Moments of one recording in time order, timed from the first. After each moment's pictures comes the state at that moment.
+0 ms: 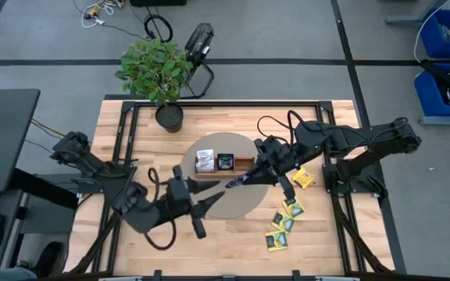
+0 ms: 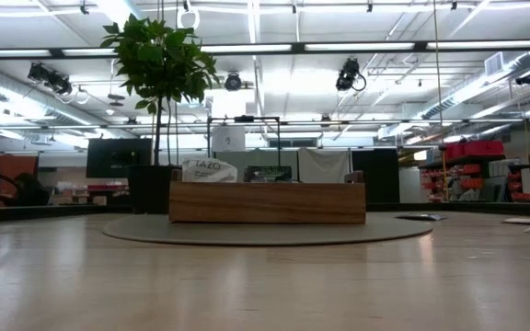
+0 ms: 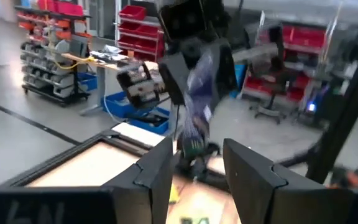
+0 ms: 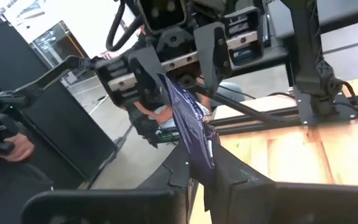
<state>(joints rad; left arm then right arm) -0.66 1.55 1.52 -0.01 -1.09 -0.25 0.21 1.33 1.42 -0.26 -0.24 0.41</state>
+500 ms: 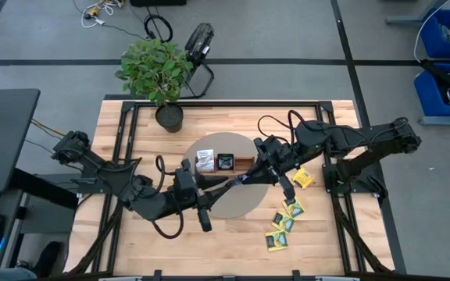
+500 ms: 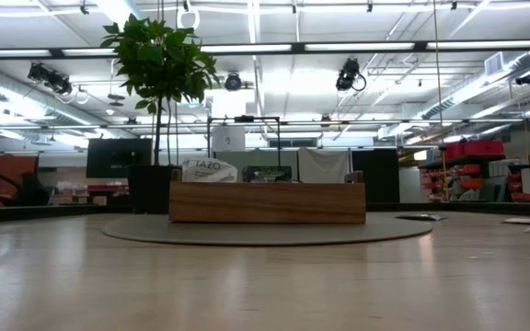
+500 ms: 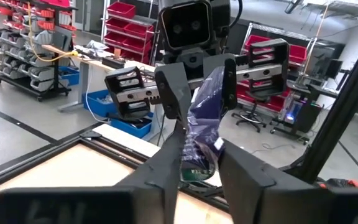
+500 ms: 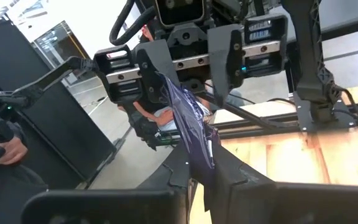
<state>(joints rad) -0.58 1.55 1.52 0.05 -0.96 -0.29 0.21 1.33 1.42 -0.25 -0.24 0.39</state>
